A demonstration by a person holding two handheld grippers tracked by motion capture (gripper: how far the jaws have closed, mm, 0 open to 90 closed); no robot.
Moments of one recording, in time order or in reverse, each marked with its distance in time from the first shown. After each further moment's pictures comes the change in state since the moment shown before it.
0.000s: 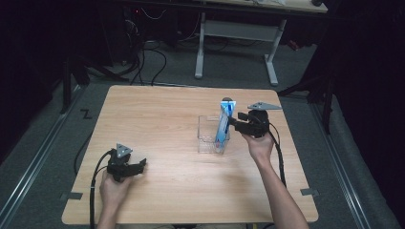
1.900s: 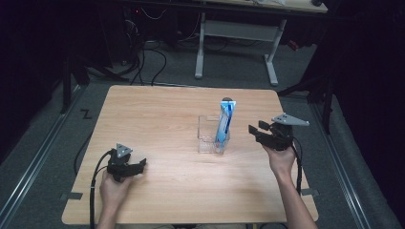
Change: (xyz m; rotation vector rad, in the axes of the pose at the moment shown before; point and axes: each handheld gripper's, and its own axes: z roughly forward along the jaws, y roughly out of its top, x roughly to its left) left arm 0.000 0.000 0.000 0.000 0.003 -0.001; right arm -0.021 -0.033 -0.063 -0.054 -0.070 0.003
